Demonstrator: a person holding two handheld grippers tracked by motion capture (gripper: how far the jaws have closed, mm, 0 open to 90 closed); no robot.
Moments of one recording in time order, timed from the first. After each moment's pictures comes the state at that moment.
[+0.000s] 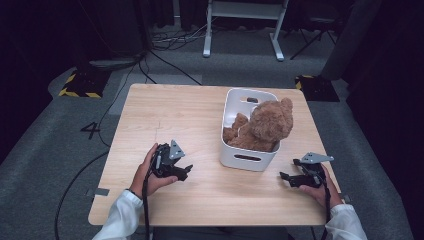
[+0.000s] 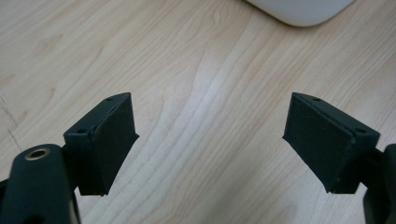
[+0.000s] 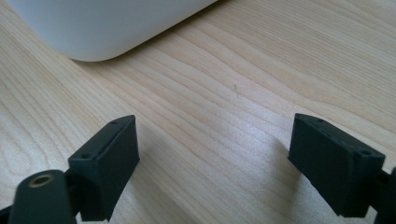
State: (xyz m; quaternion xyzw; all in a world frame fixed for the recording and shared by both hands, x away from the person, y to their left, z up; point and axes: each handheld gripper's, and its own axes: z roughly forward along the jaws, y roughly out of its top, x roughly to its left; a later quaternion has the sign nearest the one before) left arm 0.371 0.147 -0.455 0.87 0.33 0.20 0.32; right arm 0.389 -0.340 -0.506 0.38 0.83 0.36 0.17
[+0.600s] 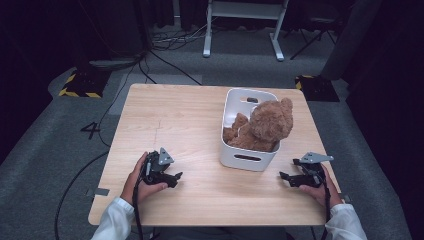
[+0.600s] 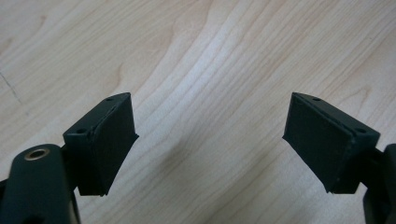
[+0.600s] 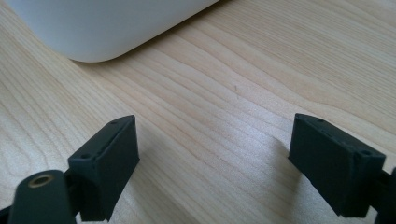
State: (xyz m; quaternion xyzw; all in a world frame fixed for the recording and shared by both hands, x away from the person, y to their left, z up) left arm 0.361 0.175 -0.481 0.87 0.36 0.17 0.30; right arm 0.390 -0.340 -0.506 0.38 0.83 0.36 0.17
